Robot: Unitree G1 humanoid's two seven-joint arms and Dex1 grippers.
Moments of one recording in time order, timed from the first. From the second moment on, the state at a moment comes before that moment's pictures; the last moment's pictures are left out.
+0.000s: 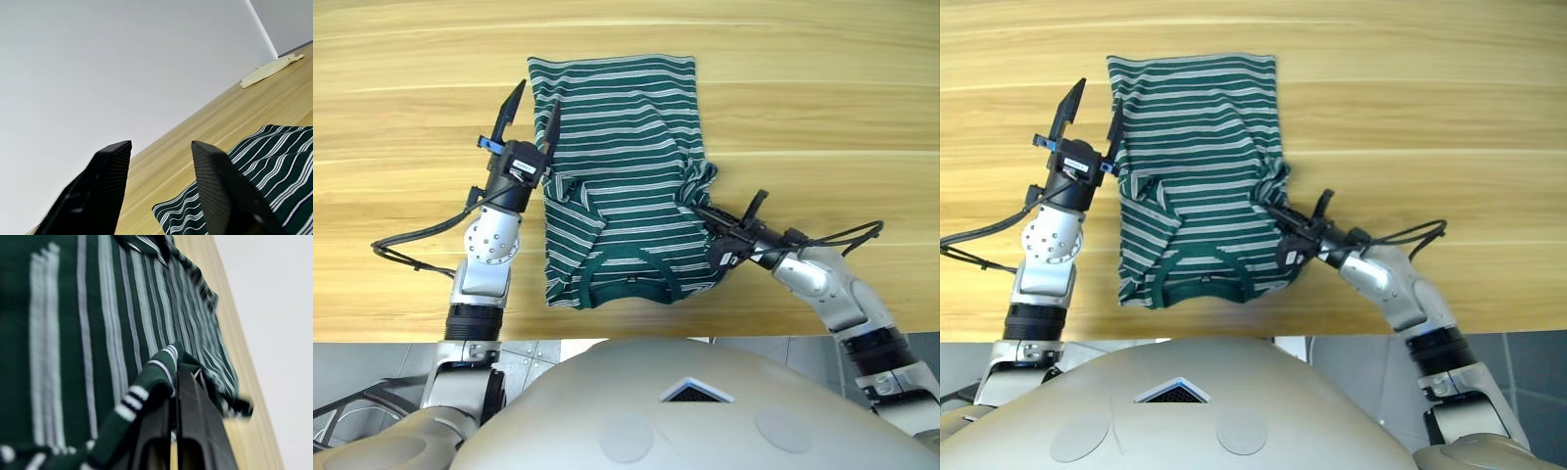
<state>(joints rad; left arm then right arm) 0.06 0.33 -0.06 0.08 0.27 -0.54 -0.07 0.17 -0.65 0.34 -0.02 -0.55 -0.58 0.31</state>
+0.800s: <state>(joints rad) 0.04 0.33 -0.05 0.12 0.27 -0.56 -0.07 0.17 -0.71 0.11 -0.07 -0.21 -0.61 0.36</state>
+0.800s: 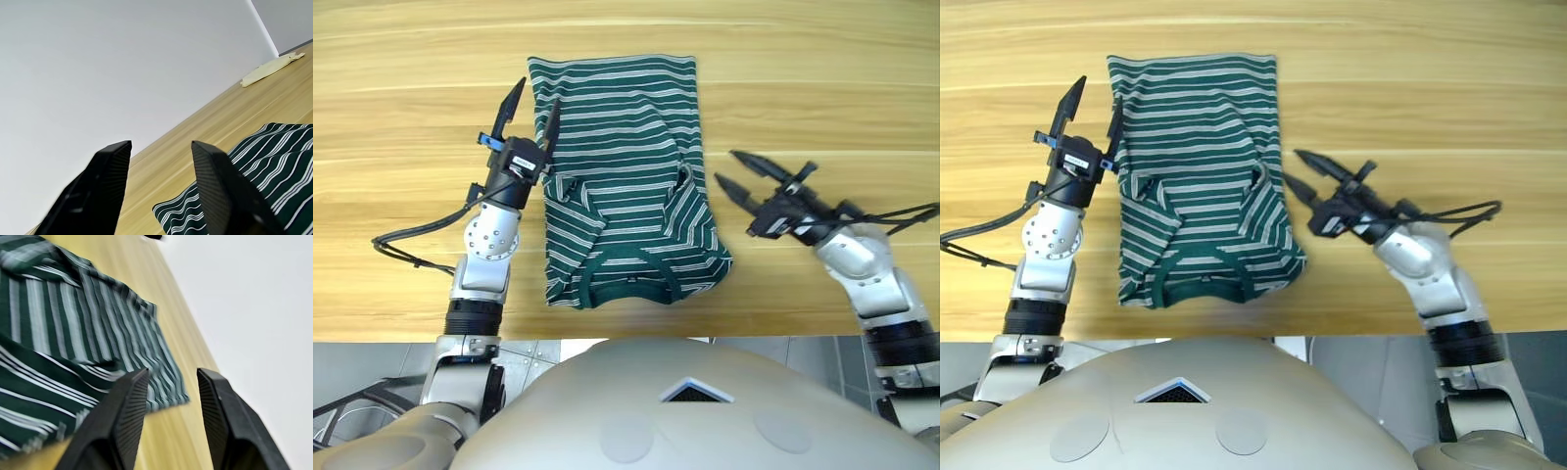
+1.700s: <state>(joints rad) 0.48 0.91 0.10 -0.09 0.39 -0.70 -0.41 0.25 -0.87 0.17 0.00 -0.61 -0.64 0.36</state>
